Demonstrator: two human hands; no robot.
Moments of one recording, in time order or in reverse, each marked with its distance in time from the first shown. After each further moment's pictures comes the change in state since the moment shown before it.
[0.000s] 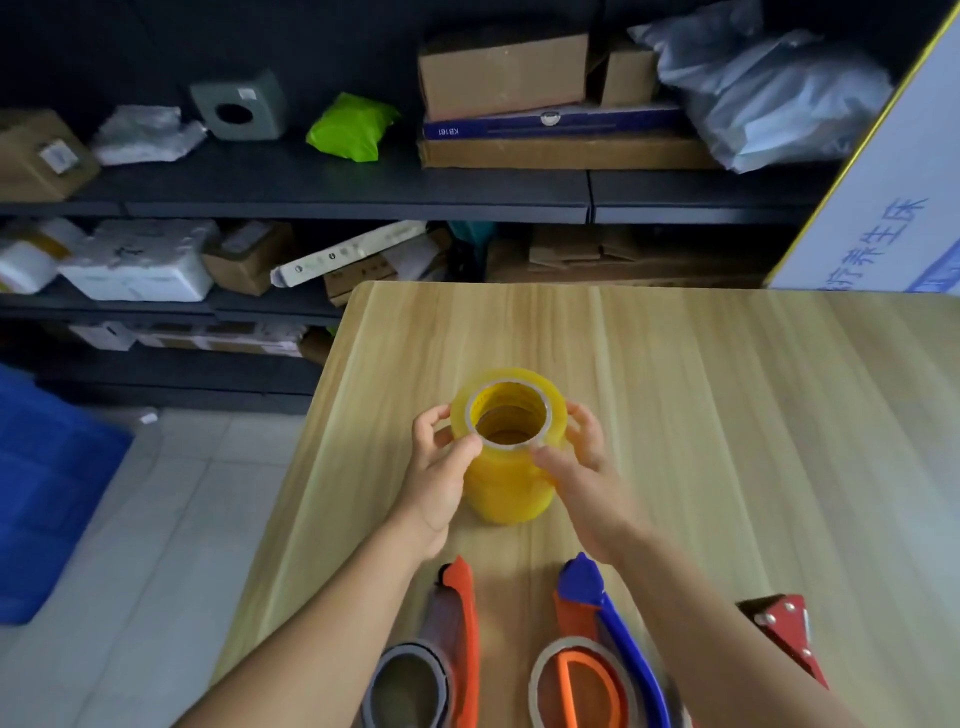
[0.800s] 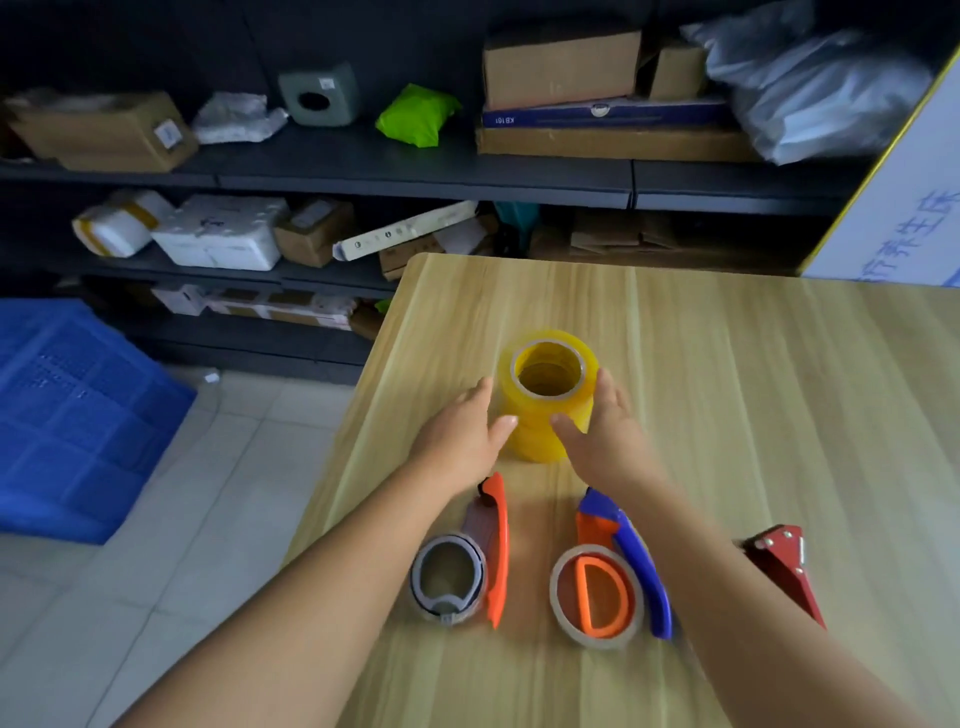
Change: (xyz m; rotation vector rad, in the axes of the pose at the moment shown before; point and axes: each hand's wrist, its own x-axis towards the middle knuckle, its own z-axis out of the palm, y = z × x) left_hand -0.060 0.017 -0.026 1.243 -0.009 0.164; right_hand -0.048 -0.020 0.021 -0.940 0.090 -0.034
